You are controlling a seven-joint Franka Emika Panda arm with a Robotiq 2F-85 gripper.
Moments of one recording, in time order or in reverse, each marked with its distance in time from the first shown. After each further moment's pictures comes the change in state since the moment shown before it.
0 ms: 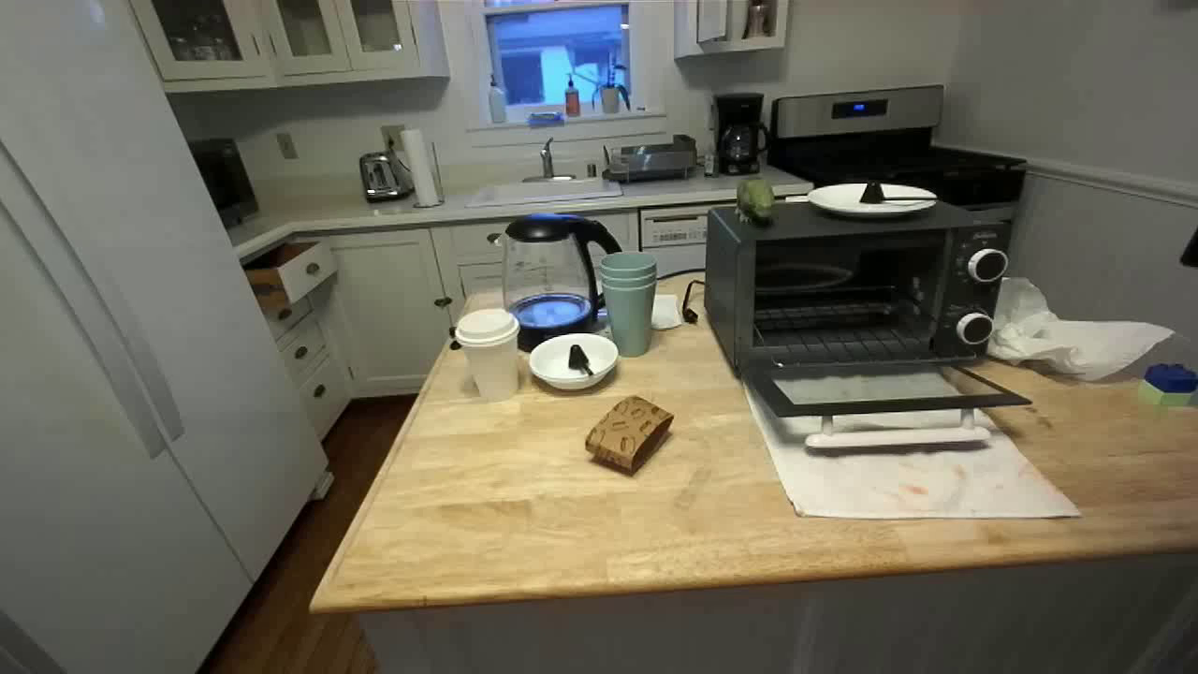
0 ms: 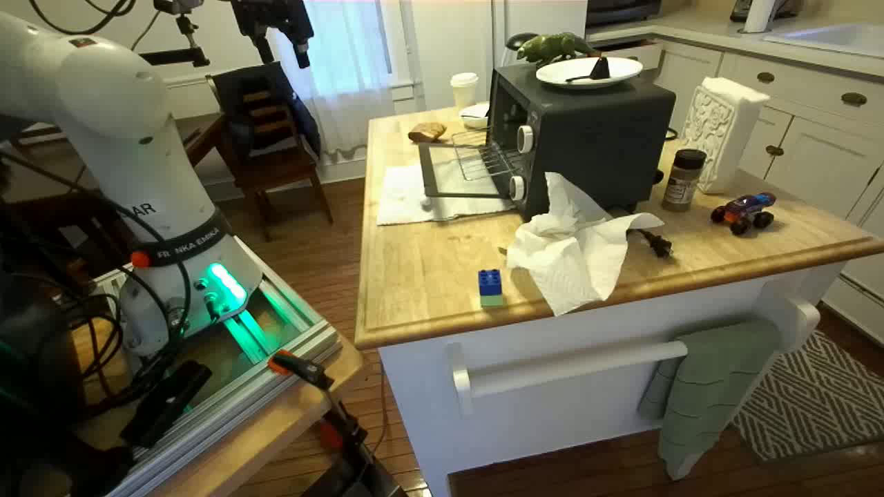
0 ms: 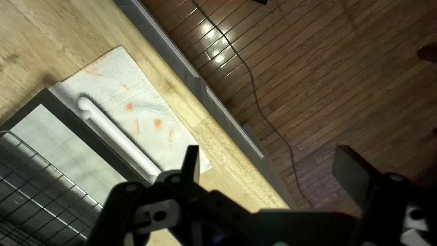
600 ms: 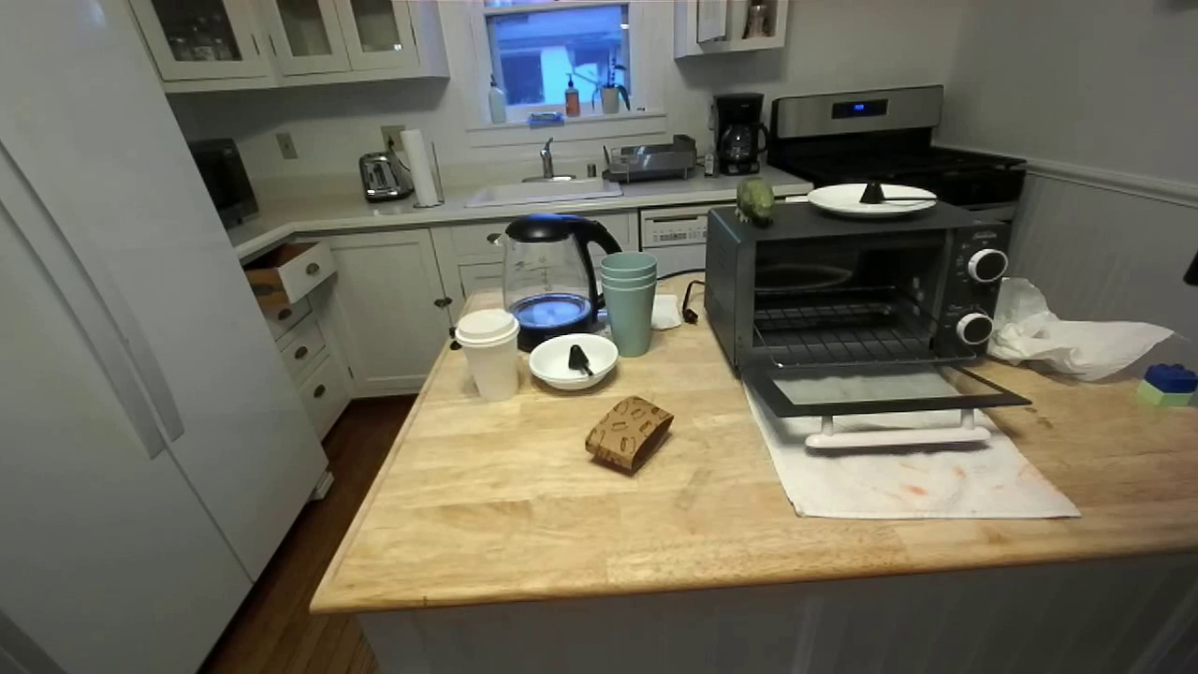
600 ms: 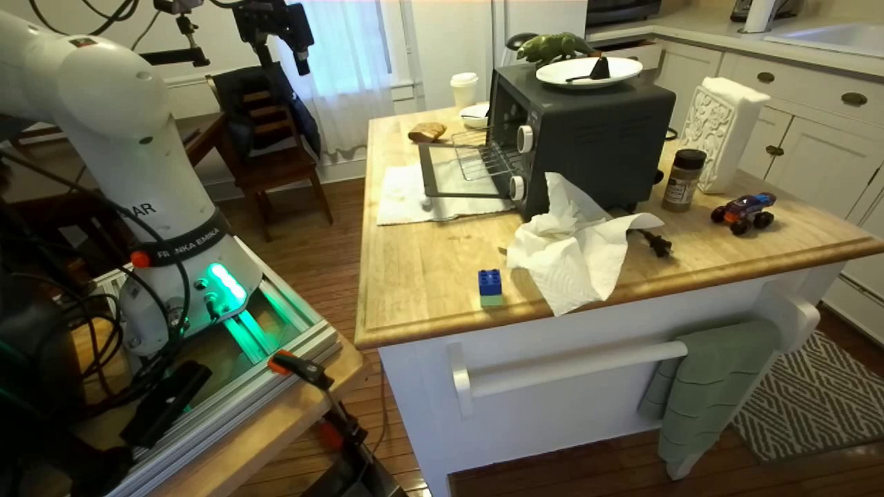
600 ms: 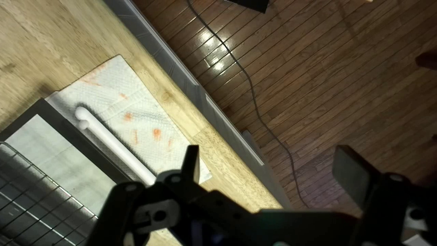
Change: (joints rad) arm 0.000 0.009 0.000 -0.014 0.000 -0.001 0.000
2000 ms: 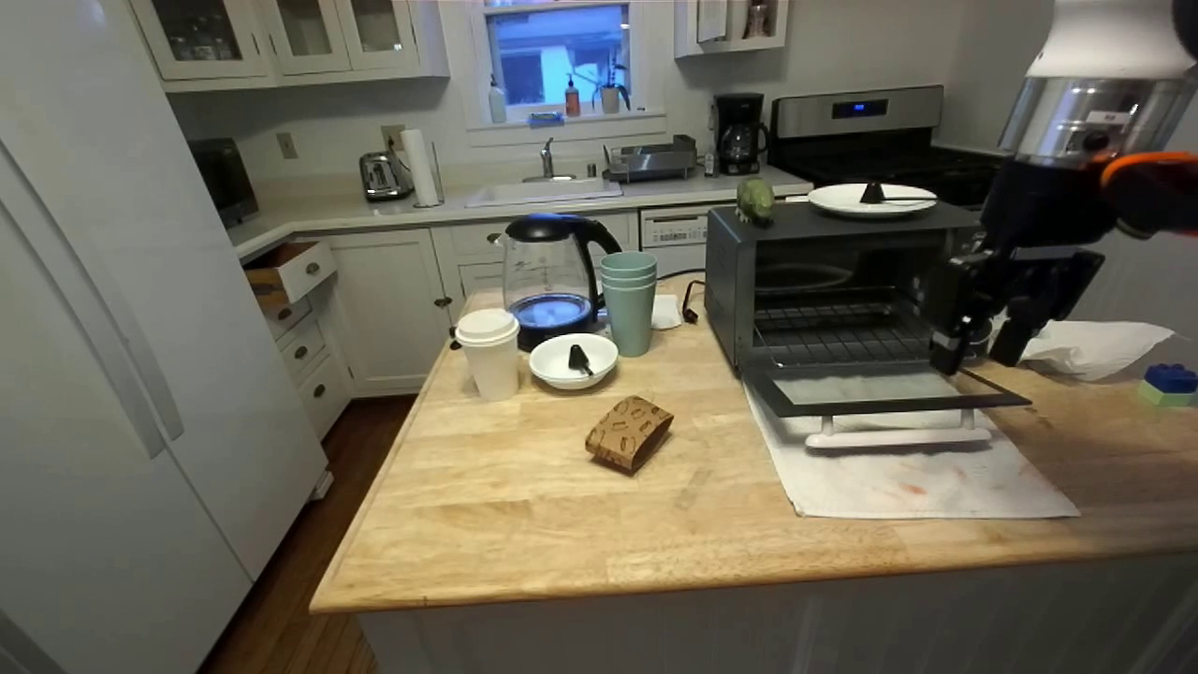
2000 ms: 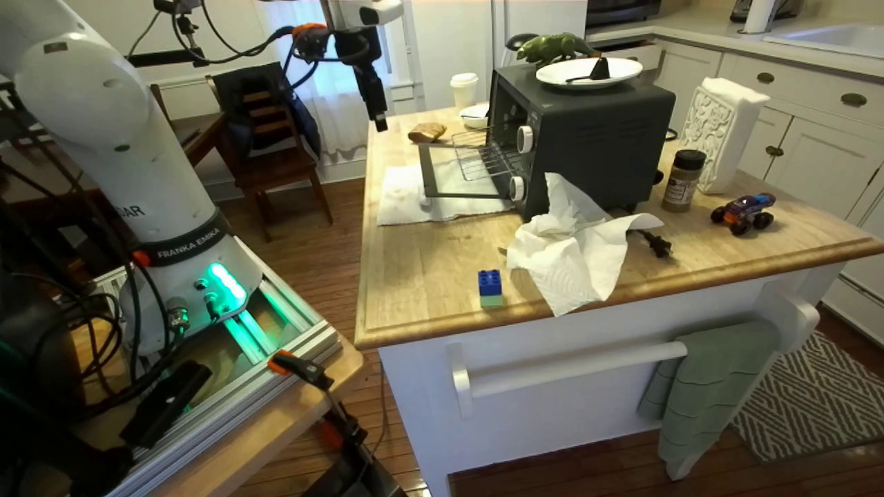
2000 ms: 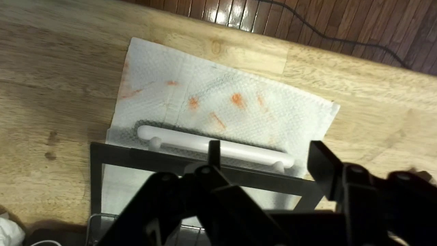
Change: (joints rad) arm -0.250 0.554 0.033 0.049 -0.011 0.548 0.446
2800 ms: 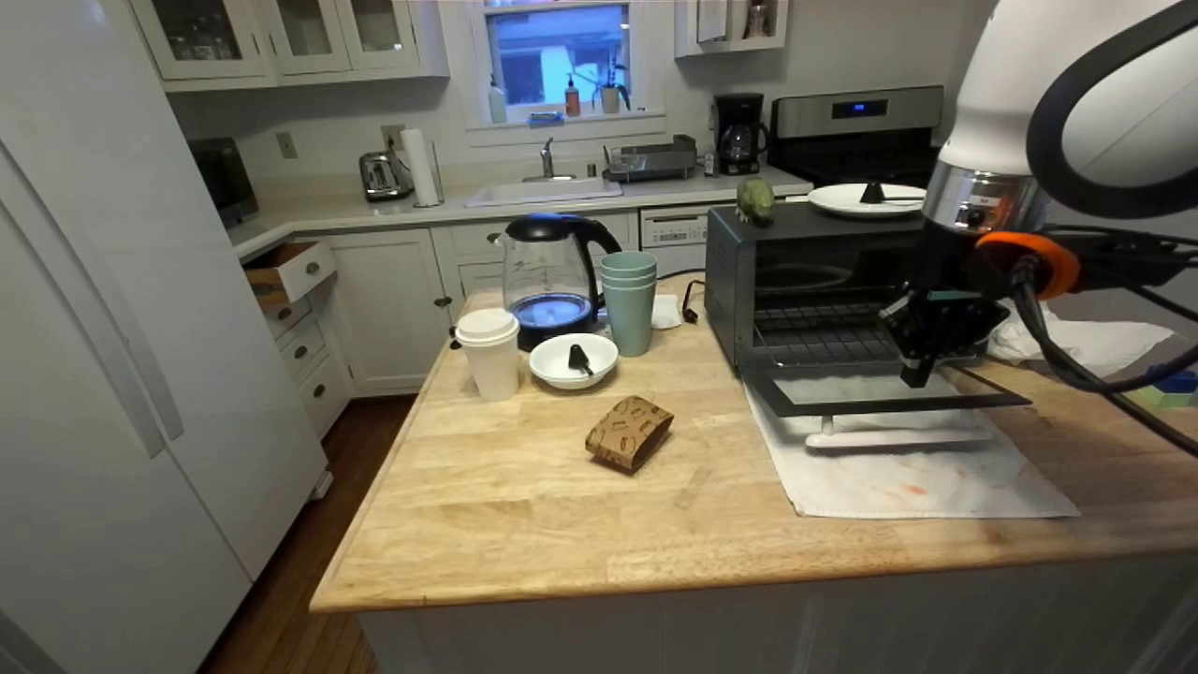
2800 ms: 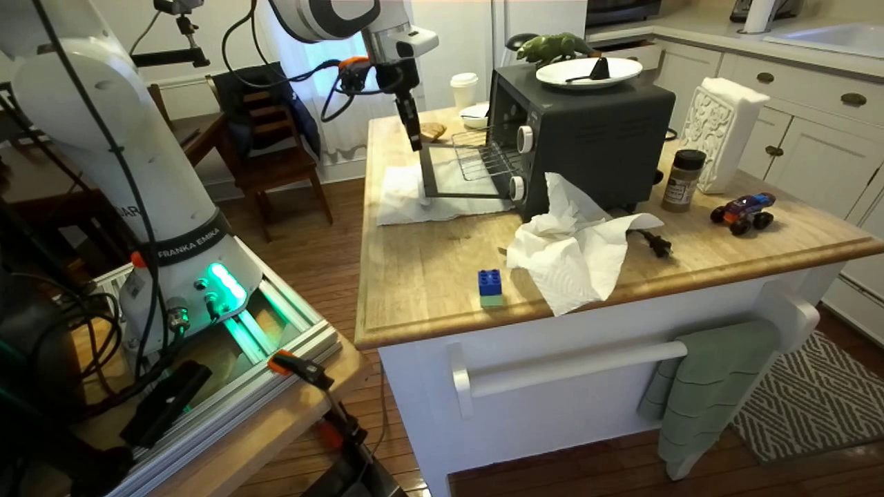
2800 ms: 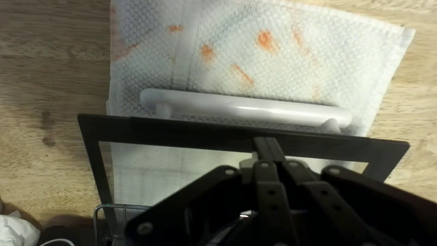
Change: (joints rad) arm -0.056 0.297 -0.011 0.112 -0.171 0.210 0.216
